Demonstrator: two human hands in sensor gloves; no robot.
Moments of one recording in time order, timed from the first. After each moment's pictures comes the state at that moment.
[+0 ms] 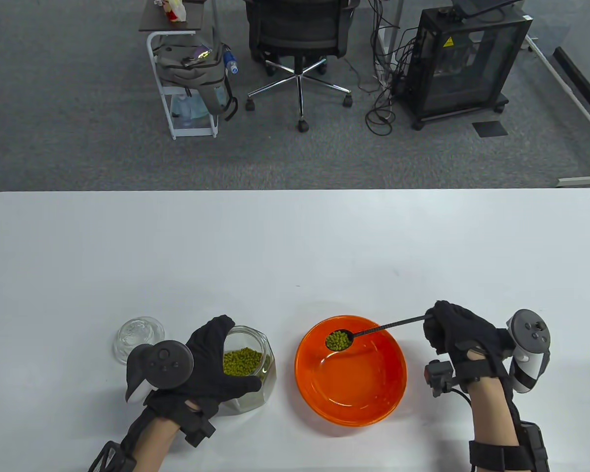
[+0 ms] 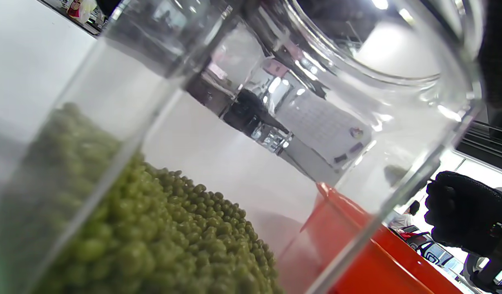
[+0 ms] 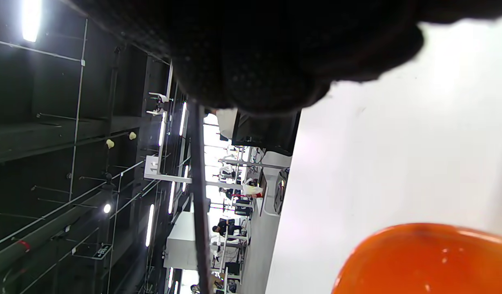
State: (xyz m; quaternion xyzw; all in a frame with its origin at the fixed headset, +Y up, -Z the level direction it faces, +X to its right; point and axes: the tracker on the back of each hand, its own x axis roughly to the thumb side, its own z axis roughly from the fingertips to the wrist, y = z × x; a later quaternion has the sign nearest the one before) left_hand -0.217 -0.702 -0.270 -0.01 -0.24 0.34 0.91; right_hand 0.295 -0.706 -0.306 -0.10 -0.01 0.74 0.66
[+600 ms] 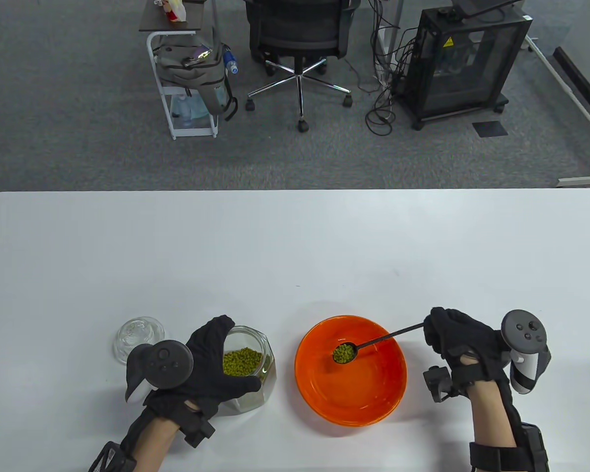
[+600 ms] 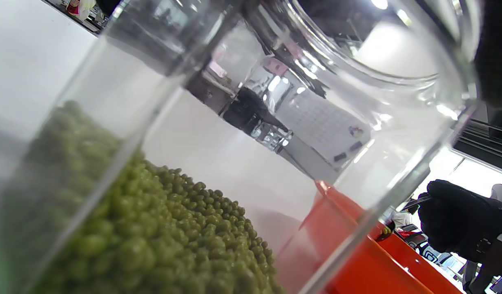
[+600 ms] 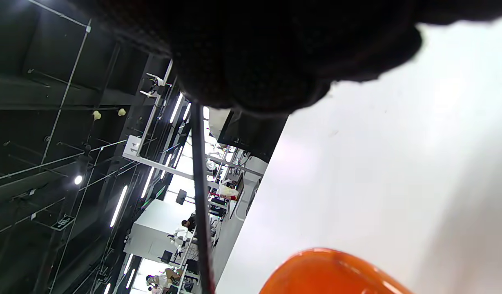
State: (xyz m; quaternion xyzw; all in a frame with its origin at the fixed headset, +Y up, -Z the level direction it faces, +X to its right) left_hand -0.218 -0.702 -0.270 -0.01 -0.24 0.34 0.91; right_hand 0.291 -0.704 -0.303 -0.10 -0.04 0.81 0.57
